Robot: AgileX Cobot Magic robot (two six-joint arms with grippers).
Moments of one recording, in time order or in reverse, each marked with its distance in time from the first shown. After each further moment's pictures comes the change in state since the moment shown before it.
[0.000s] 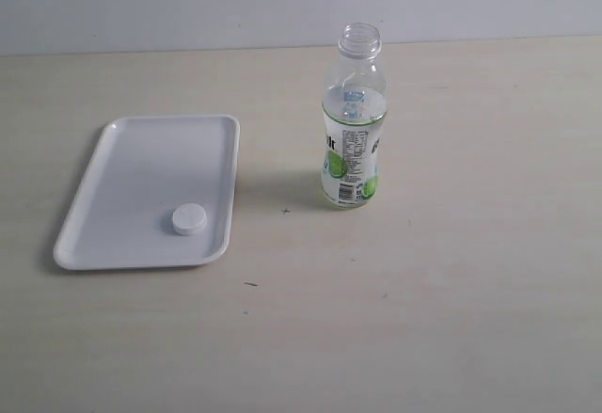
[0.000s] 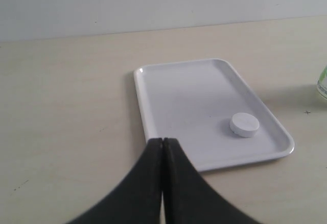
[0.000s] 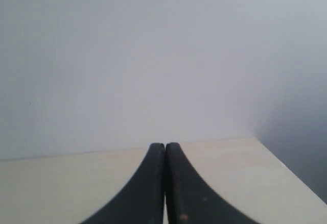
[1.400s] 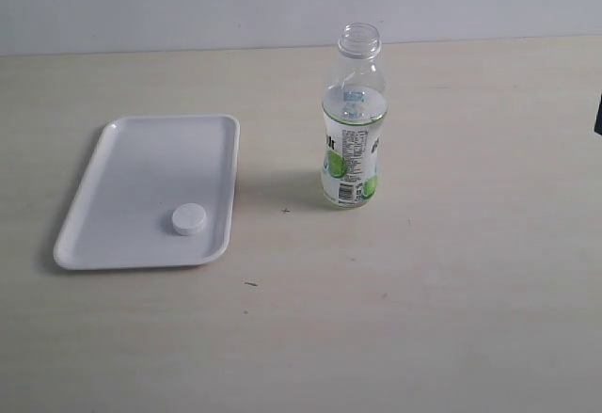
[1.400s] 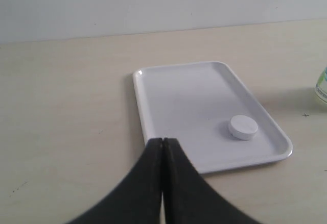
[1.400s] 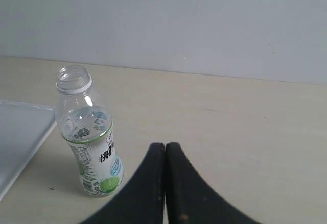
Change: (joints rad) left arm 0.000 0.000 0.000 -0.007 -0.006 0.000; right arm 0.622 0.432 -0.158 -0.088 0.246 0.260
